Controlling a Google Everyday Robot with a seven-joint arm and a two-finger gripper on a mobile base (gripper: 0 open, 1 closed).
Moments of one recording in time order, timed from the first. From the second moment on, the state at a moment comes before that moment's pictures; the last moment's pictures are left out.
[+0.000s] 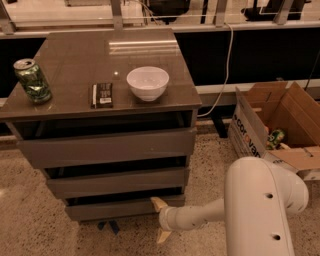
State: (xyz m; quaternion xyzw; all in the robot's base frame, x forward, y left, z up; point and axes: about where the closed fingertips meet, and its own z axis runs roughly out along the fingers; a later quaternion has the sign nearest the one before) arm 0.532 0.008 0.244 -0.75 0.57 0.05 0.34
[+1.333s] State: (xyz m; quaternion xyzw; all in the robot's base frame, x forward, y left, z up) arm 0.570 -0.007 0.215 -0.70 0.59 0.05 0.40
